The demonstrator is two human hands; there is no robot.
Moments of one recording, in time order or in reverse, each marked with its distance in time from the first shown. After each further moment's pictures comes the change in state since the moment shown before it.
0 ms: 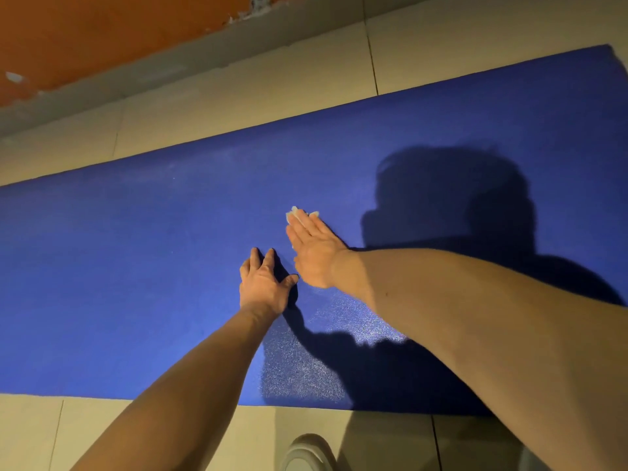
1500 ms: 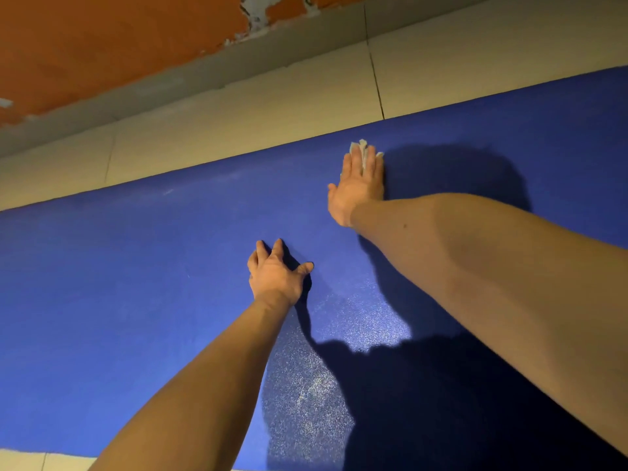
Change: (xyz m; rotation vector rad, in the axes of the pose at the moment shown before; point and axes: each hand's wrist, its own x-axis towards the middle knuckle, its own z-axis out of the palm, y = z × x) left_hand 0.078 0.055 -0.018 -0.058 0.067 -0.051; right_hand 0.094 0.123 -0.061 0.081 0.033 0.599
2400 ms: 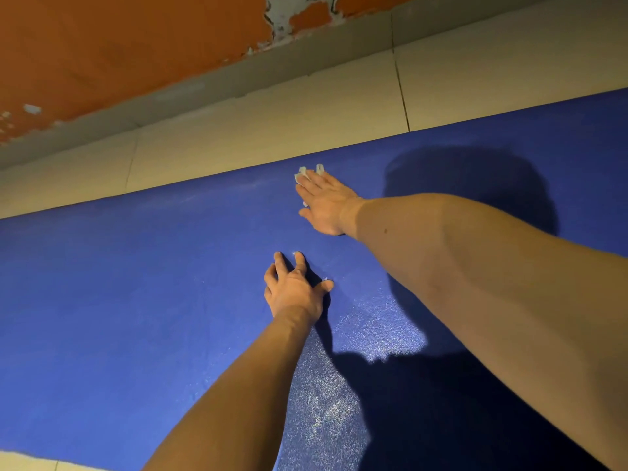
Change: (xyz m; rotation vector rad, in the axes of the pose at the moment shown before) left_hand 0.002 0.010 -0.004 0.062 -0.087 -0.045; right_hand 0.040 -0.058 -0.009 -0.054 0.034 -0.616
